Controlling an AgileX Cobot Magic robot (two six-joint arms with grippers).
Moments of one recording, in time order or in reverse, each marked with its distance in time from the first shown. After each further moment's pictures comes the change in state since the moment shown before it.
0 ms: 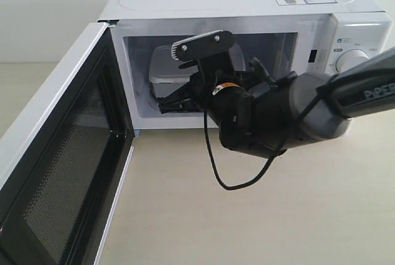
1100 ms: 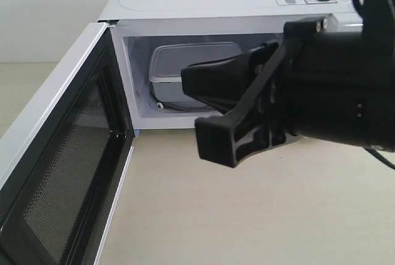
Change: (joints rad) left arm 0.000 0.000 0.000 0.000 0.000 0.000; right arm 0.160 -0.967 0.363 0.781 0.671 -0.740
